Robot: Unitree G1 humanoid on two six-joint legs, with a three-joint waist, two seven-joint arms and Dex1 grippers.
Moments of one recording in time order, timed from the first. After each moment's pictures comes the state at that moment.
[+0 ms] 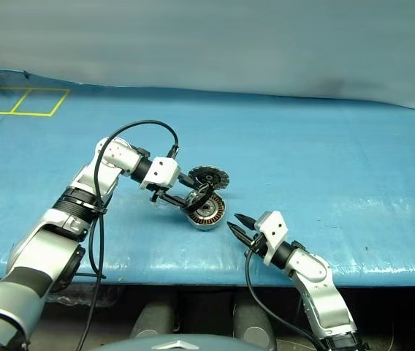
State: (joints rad) left arm -0.88 0.46 -0.37 0.66 0.01 -0.28 -1.51; right arm 0.14 -0.35 0.12 -0.17 0.24 0.01 0.68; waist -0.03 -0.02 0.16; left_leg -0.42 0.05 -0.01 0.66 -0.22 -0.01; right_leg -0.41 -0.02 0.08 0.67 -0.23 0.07
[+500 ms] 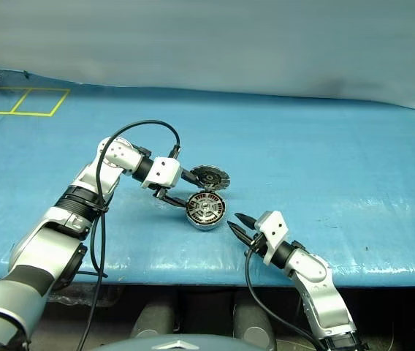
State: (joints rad) left arm -0.90 0.45 -0.37 0.70 0.04 -0.31 -1.48; right arm 0.14 -0.35 0.12 -0.17 0.24 0.01 0.68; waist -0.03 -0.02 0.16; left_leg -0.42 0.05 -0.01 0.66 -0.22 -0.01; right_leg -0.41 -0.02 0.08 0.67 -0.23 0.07
